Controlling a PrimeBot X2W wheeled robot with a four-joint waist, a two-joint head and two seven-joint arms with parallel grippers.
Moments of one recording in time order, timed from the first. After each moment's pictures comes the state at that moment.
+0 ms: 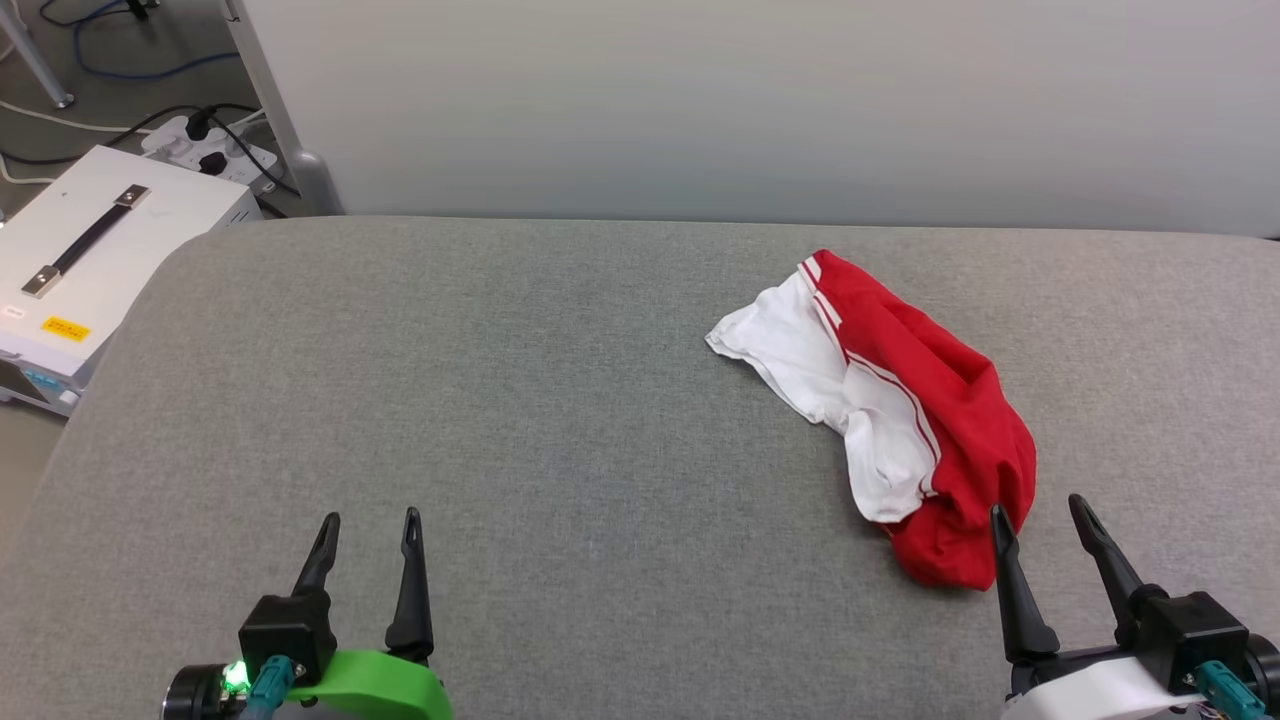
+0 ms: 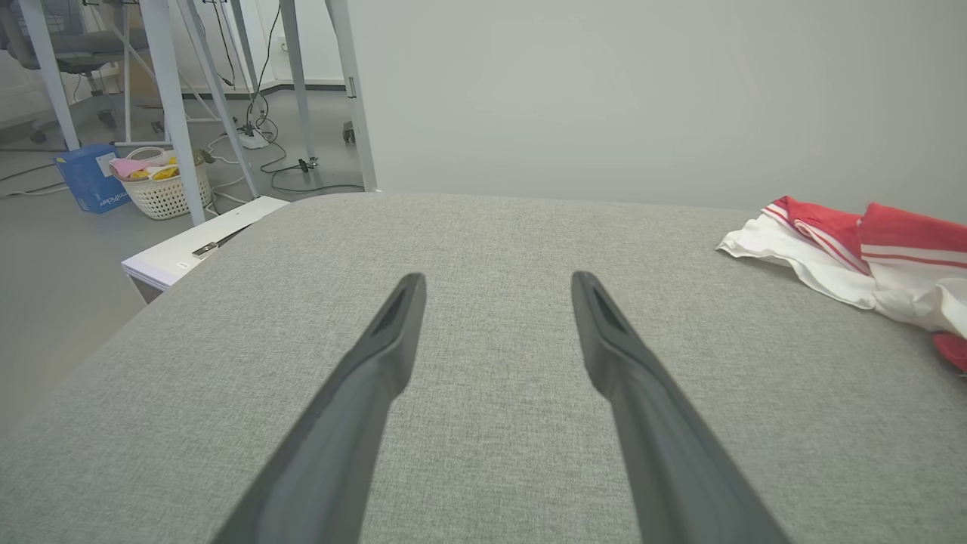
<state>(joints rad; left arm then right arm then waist) 0.05 0.17 -0.14 0.12 -0.24 0.08 -0.26 0.12 -0.05 -0.01 0.00 0.08 0.13 -0.26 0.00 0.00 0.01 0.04</state>
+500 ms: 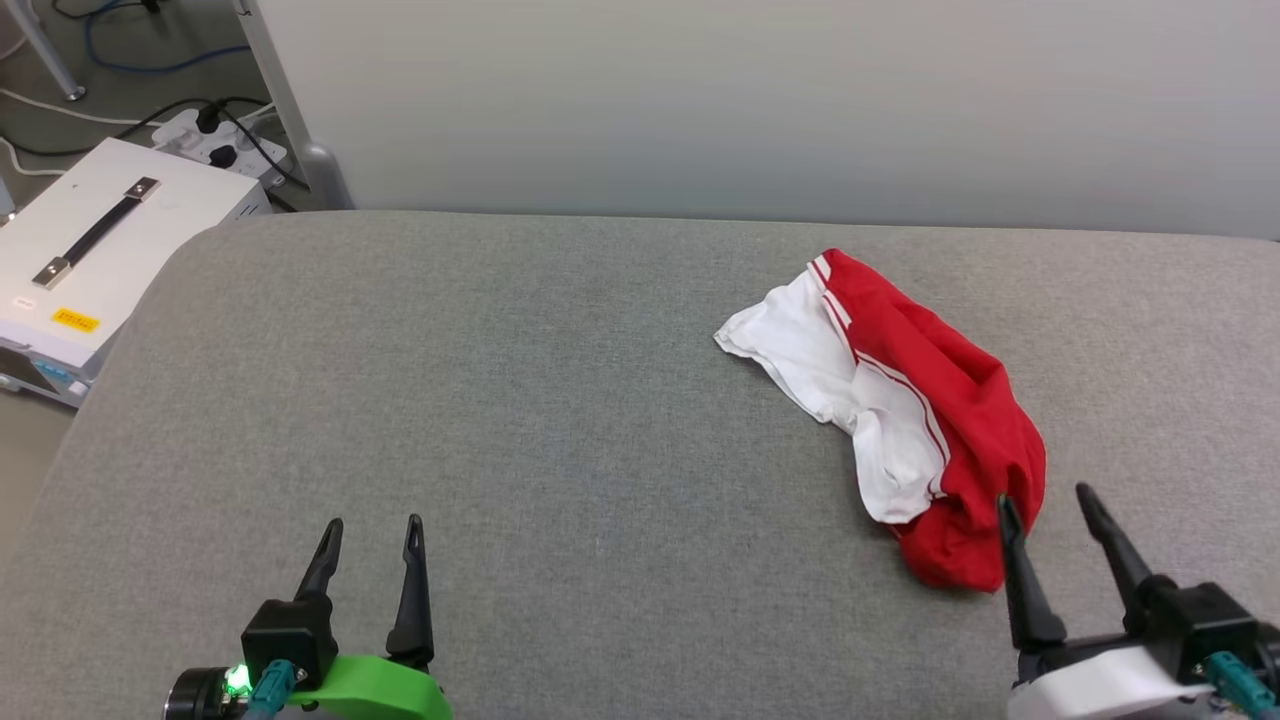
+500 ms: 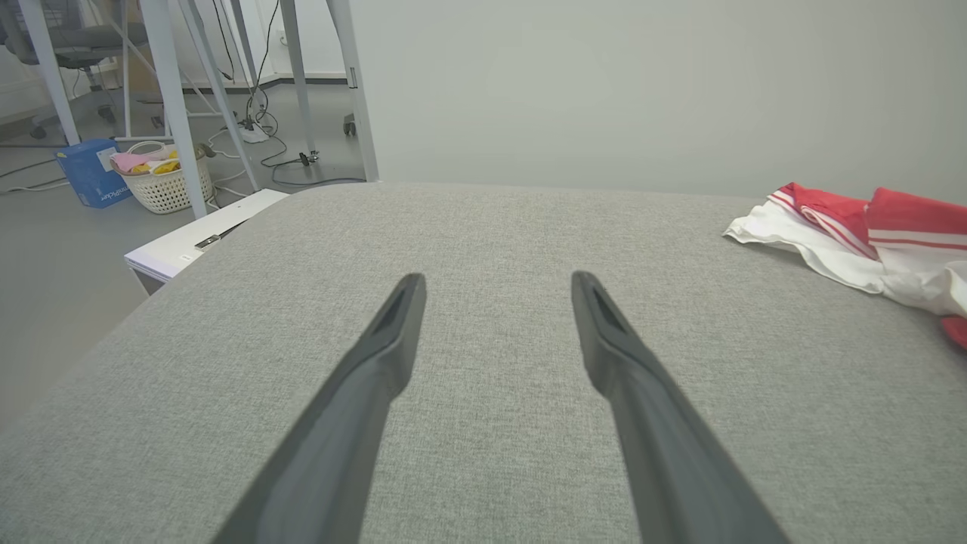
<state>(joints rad) 0.06 0.11 -0.05 0.15 -0.15 -0.01 -0.26 0.12 -0.06 -0.01 0.00 0.08 0.13 -0.26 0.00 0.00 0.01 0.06</state>
